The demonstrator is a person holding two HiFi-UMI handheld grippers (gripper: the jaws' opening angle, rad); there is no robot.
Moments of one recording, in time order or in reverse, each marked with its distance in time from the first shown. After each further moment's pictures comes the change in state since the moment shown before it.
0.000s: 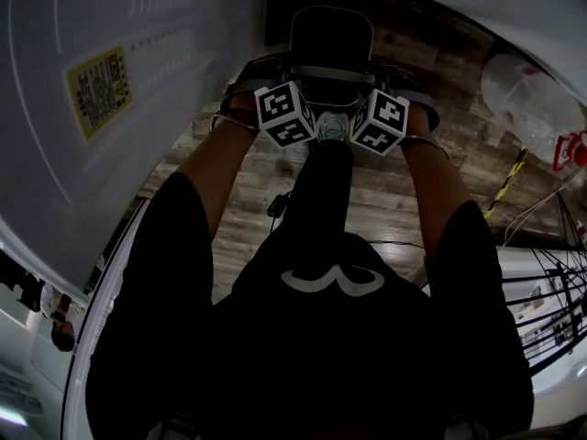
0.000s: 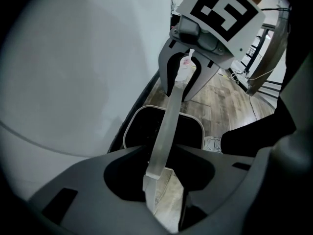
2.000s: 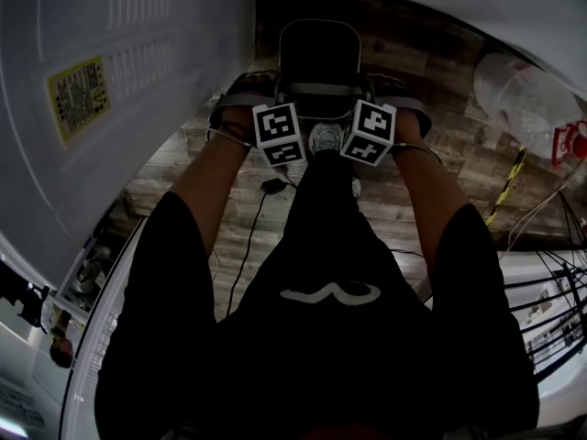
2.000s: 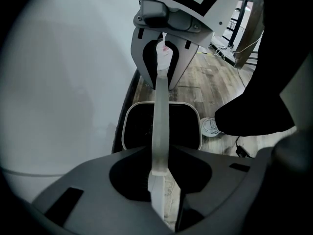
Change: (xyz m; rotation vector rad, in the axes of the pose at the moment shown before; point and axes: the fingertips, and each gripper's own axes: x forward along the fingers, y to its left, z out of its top) left arm 0.002 -0.026 -0.002 0.263 0.110 -0.003; right arm 0.000 0.016 -0.010 -0.085 0.019 0.003
